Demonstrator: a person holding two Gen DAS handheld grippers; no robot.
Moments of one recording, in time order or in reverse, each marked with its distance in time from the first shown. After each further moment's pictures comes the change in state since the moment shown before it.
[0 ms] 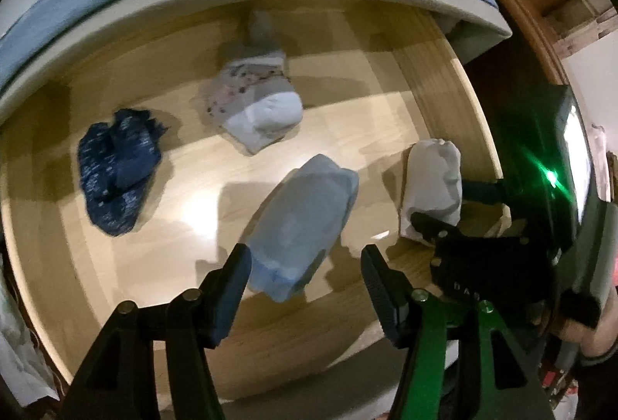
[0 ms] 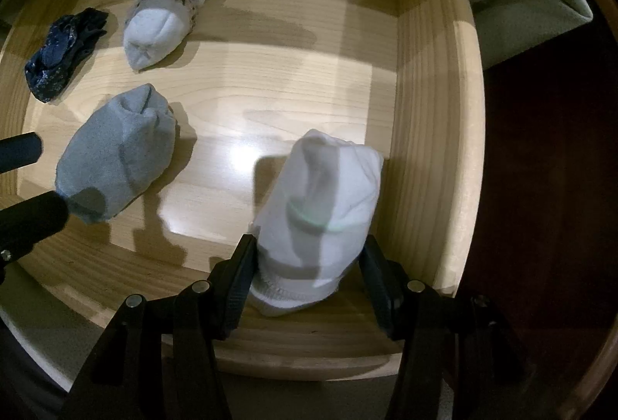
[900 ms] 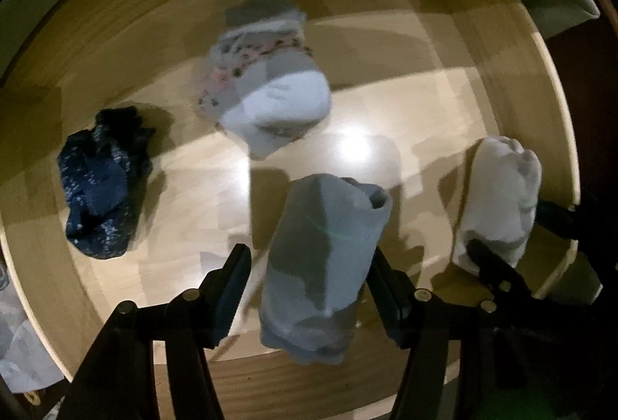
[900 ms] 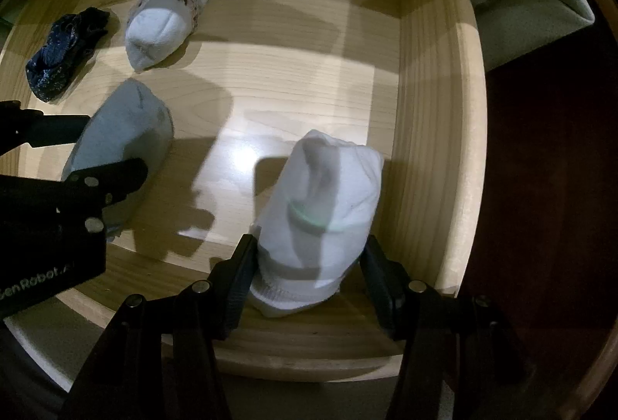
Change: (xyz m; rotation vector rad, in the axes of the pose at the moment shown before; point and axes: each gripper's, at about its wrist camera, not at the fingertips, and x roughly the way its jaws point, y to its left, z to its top) left arm 0.053 -0.004 0.031 -0.035 0.142 0.194; right arm -0.001 0.002 0.002 0.002 0.001 0.000
